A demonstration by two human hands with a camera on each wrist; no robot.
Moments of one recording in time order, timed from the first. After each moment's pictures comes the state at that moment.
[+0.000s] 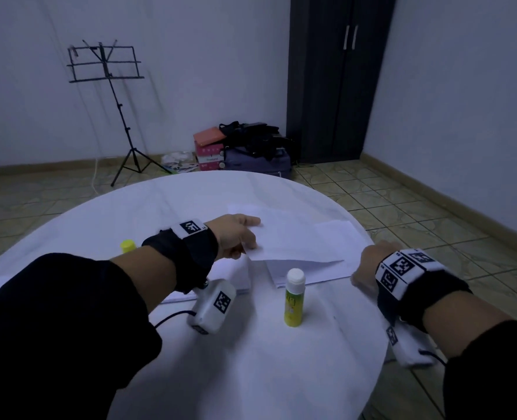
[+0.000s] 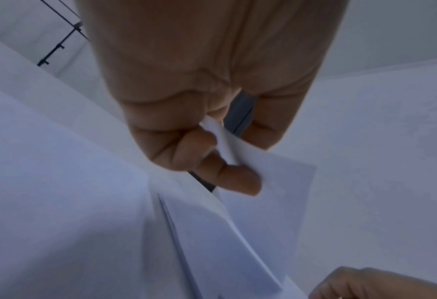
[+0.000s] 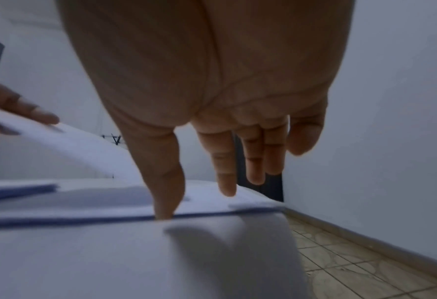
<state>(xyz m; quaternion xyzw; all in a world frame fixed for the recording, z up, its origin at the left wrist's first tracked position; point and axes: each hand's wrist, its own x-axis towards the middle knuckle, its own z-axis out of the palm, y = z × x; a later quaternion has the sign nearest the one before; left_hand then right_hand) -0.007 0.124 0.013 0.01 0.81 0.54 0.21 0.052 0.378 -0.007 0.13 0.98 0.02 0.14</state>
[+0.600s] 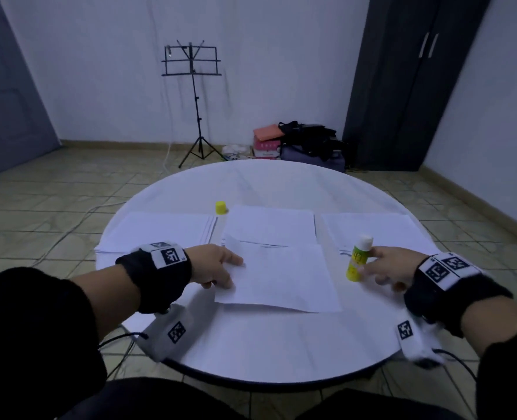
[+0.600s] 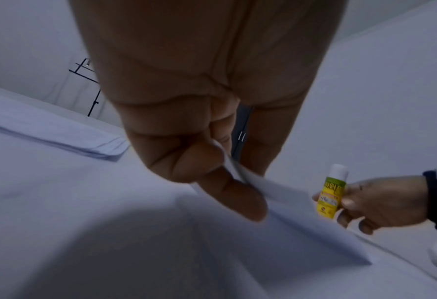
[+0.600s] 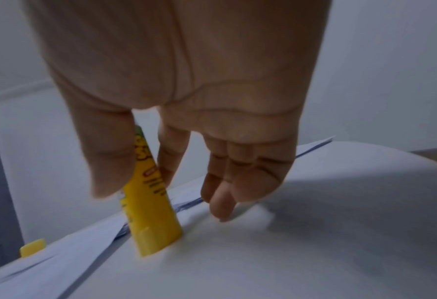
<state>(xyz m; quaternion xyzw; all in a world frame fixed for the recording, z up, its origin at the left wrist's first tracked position) 0.147 -0.044 -0.013 -0.01 0.92 0.32 0.23 0.109 0.310 -0.015 0.07 0.91 -0.34 0.23</state>
